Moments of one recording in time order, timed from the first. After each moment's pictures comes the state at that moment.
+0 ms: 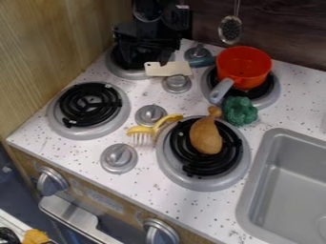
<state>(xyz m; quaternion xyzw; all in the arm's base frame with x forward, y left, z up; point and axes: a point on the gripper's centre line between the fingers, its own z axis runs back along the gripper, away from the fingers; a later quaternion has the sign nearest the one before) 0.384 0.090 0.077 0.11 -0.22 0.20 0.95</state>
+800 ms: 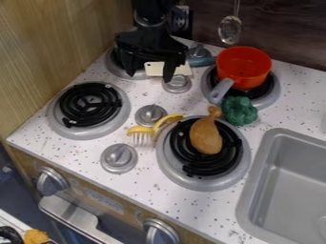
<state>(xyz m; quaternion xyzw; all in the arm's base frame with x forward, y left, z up) 0.345 0.057 0.084 0.07 -0.15 0.14 0.98</state>
